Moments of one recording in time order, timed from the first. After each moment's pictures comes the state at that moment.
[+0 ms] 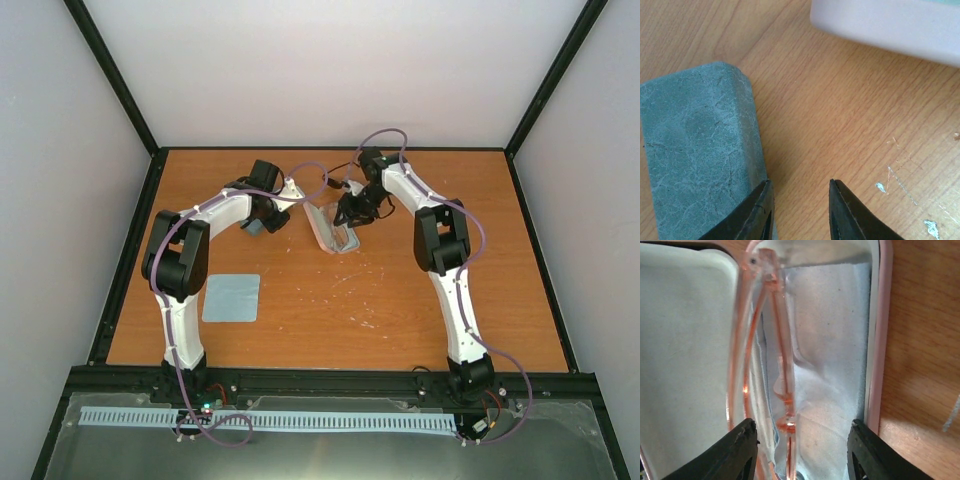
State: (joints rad) left arm -0.33 2.00 1.44 -0.52 0.08 0.58; right arm 0.35 2.49 2.17 -1.13 -0.61 0.10
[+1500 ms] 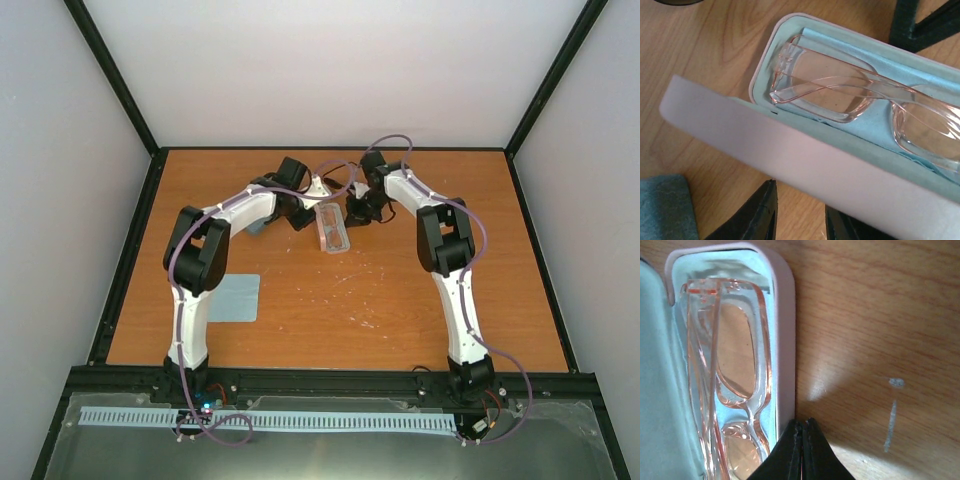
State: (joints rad) left arm -0.46 2.11 1.60 -0.55 0.15 0.49; right arm 0.35 2.44 2.02 -0.95 -0.50 0.19
